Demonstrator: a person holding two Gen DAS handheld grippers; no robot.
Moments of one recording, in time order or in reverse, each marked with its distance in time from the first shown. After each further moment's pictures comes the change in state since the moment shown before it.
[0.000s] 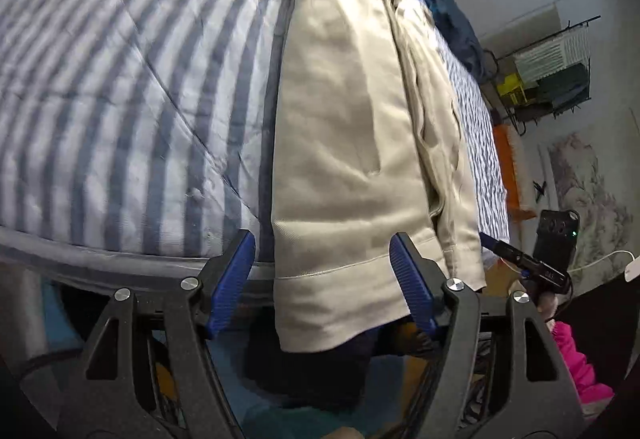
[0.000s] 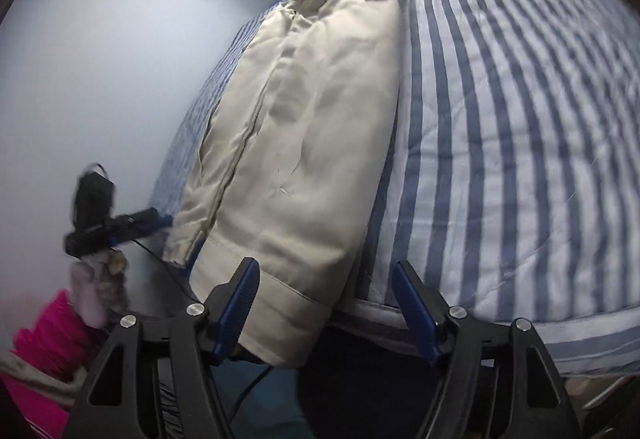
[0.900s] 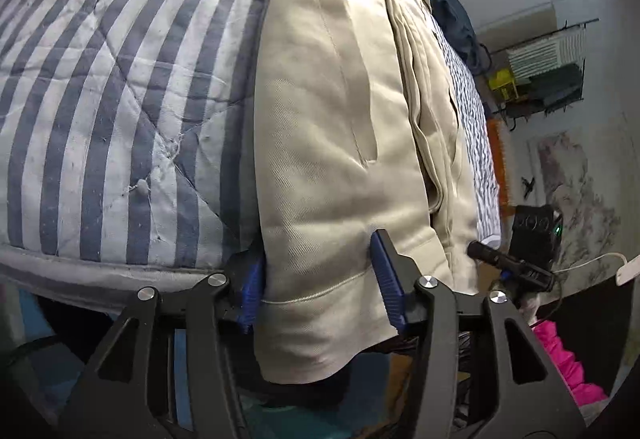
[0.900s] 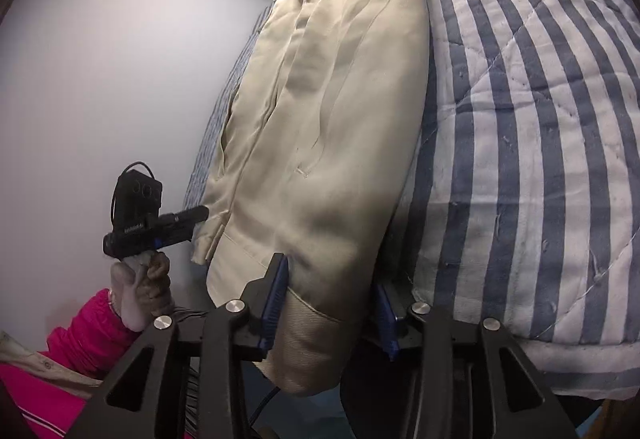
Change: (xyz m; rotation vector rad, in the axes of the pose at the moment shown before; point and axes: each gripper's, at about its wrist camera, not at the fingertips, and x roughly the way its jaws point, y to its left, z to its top) left arm 0.029 -0.011 0.001 -0.010 0.023 -0.034; right arm 0.050 -0.002 0.000 0.055 0.060 0.188
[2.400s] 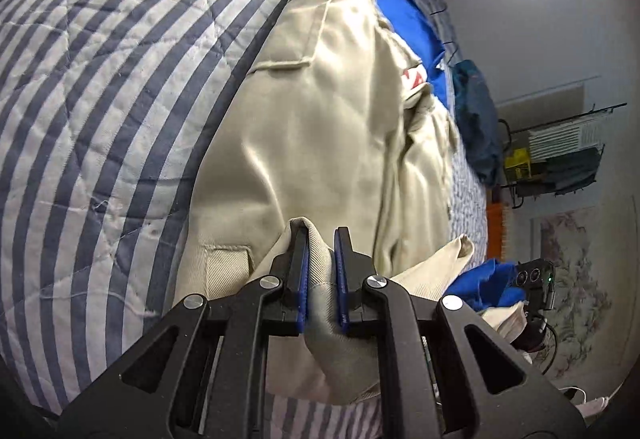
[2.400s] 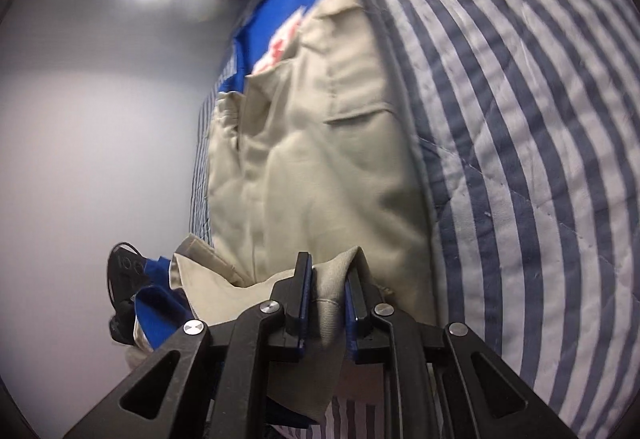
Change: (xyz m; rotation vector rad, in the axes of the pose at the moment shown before) left arm 0.055 -0.026 0.203 -0.195 -0.125 0.013; right arm 0.011 -0.051 0.217 0.291 -0.081 -0.042
